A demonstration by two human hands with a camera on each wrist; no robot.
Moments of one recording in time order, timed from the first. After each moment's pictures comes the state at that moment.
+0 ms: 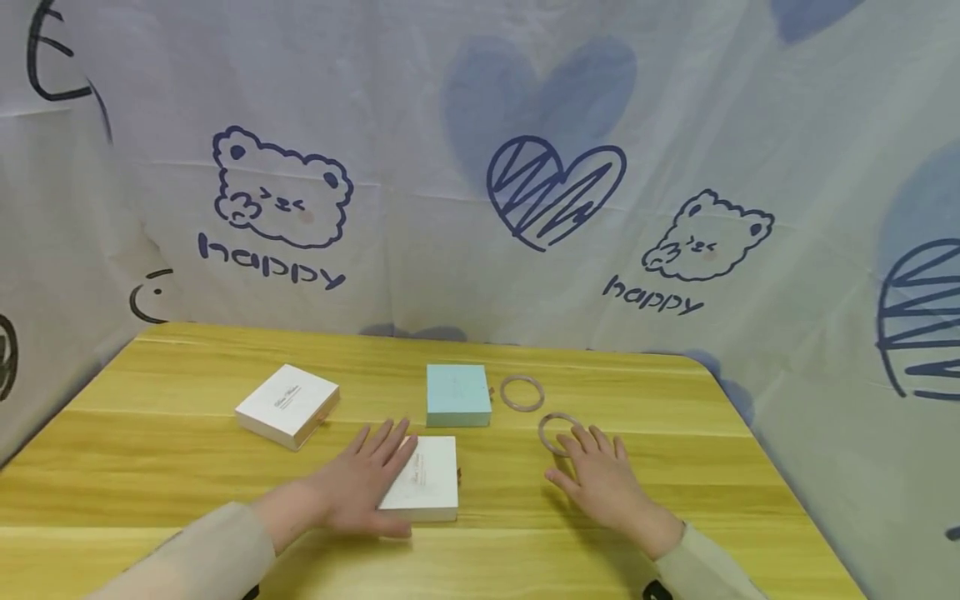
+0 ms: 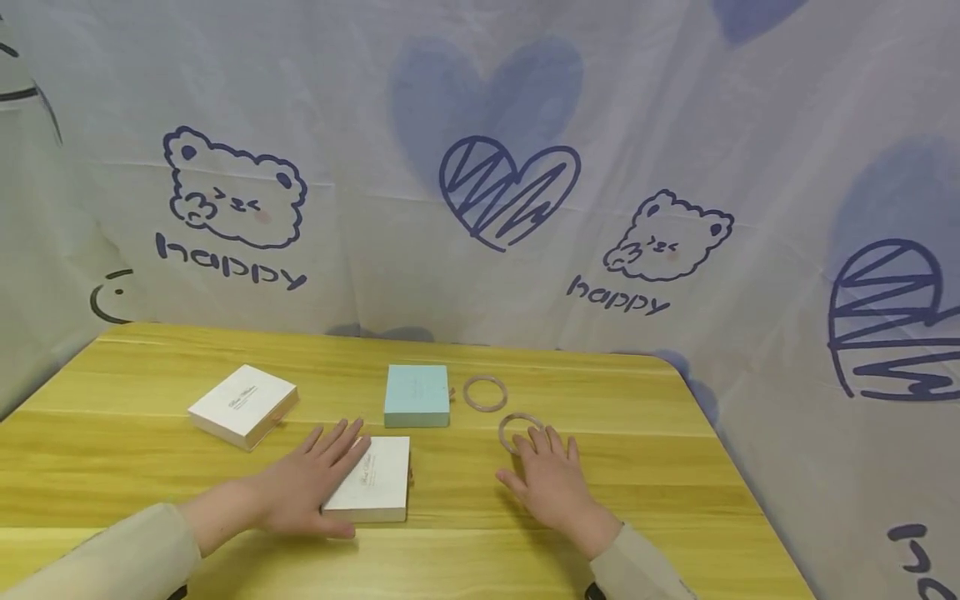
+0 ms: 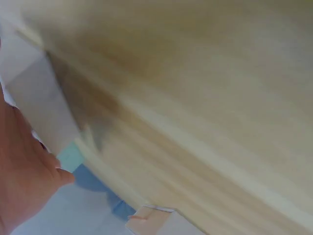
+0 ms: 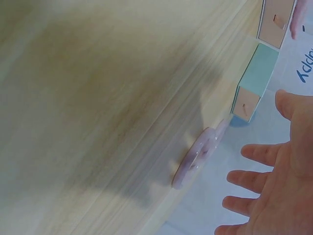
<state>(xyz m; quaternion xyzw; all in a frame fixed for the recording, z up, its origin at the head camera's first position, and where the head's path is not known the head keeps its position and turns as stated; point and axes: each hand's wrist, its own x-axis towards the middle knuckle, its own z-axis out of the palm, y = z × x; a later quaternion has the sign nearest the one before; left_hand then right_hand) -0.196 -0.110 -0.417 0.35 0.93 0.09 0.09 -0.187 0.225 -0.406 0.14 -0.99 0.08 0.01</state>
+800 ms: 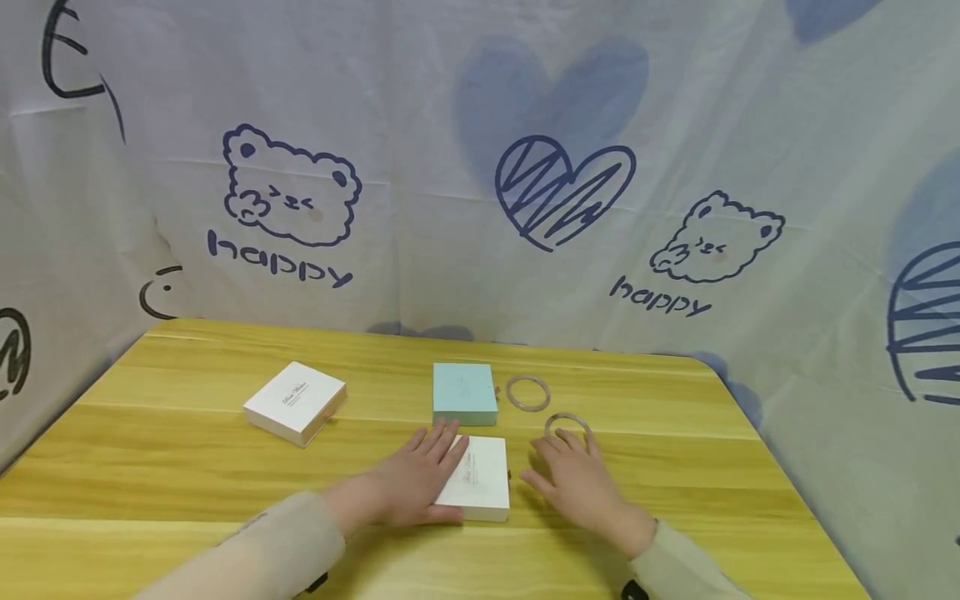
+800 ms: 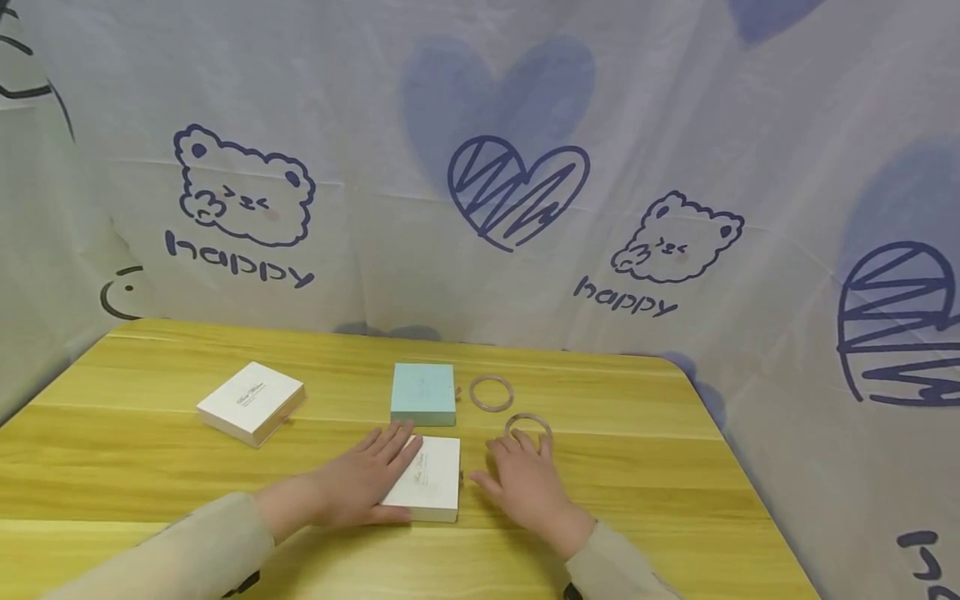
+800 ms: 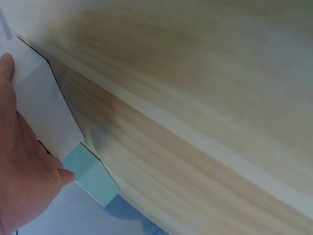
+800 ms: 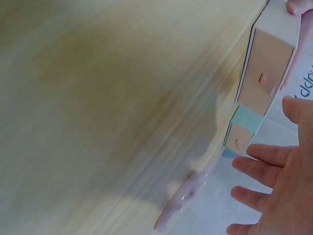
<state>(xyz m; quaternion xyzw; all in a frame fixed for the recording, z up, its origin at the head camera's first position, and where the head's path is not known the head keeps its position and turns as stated) -0.200 -0.063 -0.414 0.38 0.92 0.04 0.08 -0.190 0.191 -0.412 0.19 -0.98 0.08 0.05</state>
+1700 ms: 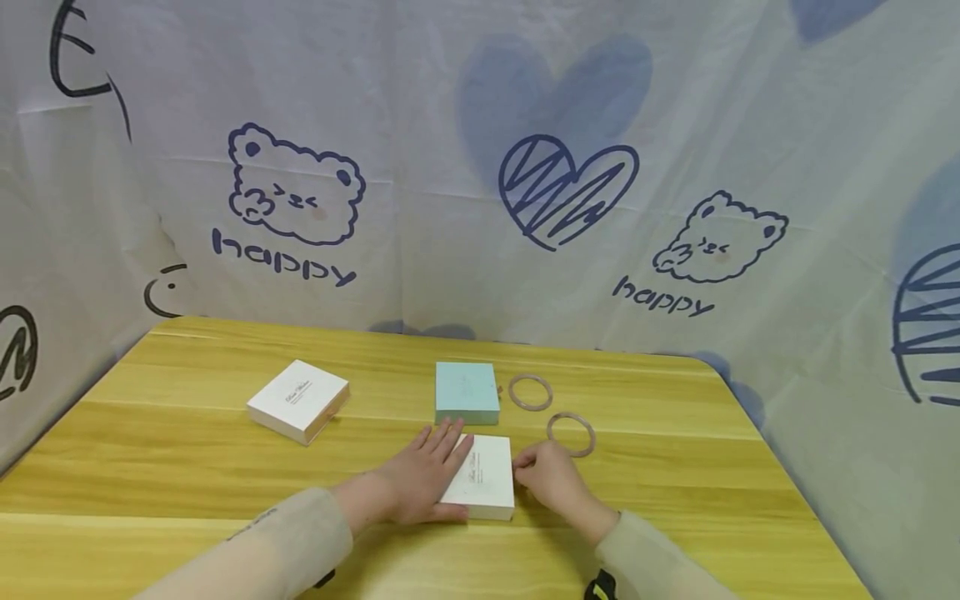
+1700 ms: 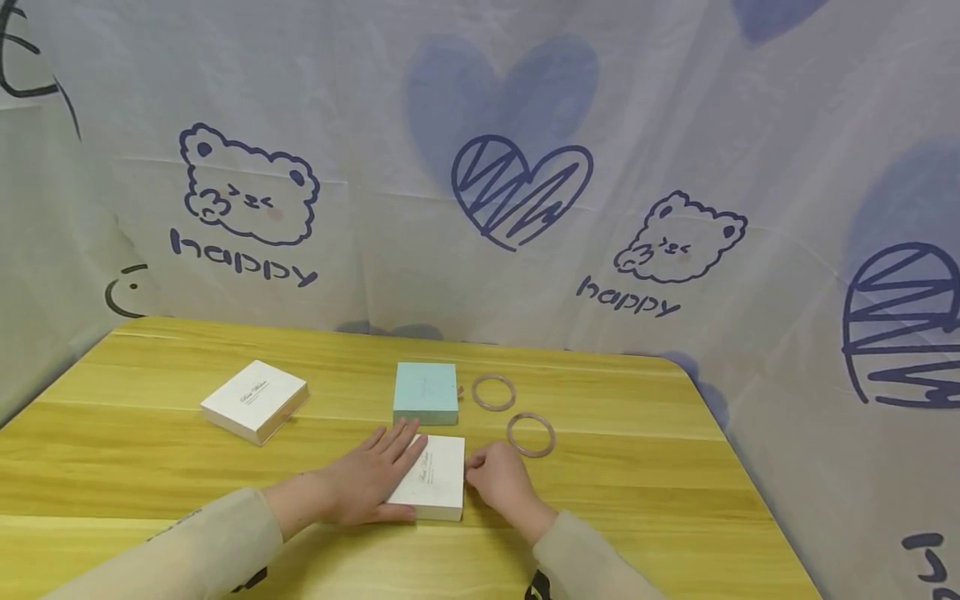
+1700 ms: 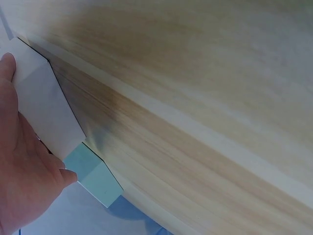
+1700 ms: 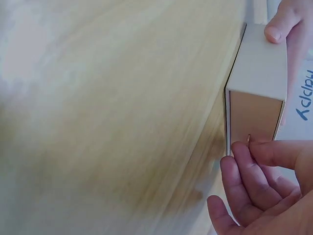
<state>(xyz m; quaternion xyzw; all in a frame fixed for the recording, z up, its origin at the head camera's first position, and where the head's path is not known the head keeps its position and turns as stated) -0.202 -0.057 -0.417 0.37 0.92 0.02 0.09 -0.199 0.158 -0.418 0.09 -0.93 0.35 -0.04</state>
